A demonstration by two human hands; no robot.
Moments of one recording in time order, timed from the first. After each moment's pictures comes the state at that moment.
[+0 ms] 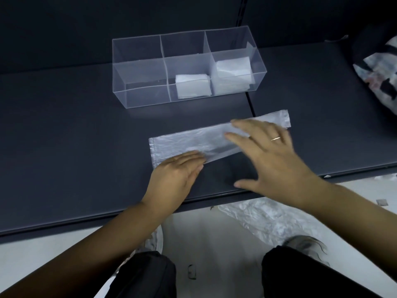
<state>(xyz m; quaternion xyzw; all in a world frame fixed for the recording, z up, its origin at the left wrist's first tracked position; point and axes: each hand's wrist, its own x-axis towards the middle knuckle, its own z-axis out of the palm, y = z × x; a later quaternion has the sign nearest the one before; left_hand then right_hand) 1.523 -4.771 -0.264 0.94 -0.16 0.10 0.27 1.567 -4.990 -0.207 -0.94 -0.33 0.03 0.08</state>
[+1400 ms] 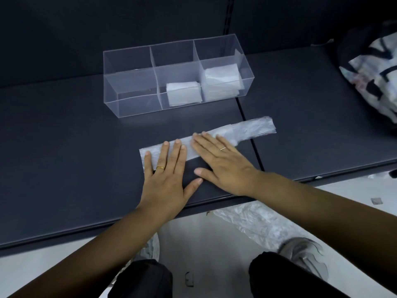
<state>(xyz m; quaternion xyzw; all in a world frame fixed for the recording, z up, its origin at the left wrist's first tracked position) 1.526 -4.772 -0.287 0.99 -0.07 -0.09 0.02 1.592 -4.950 -0.271 -0.92 -0.35 0.14 0.09</state>
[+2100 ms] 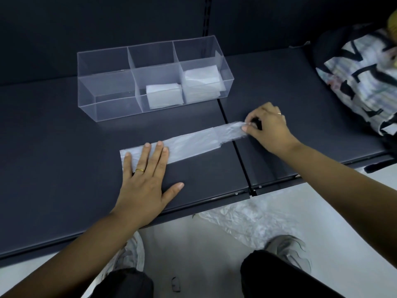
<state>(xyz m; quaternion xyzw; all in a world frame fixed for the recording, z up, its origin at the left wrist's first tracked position) 1.531 -4.765 -0.283 0.99 -0.11 -0.08 0.02 1.664 -5.064 -0.262 -0.97 -0.06 0.03 0.23</state>
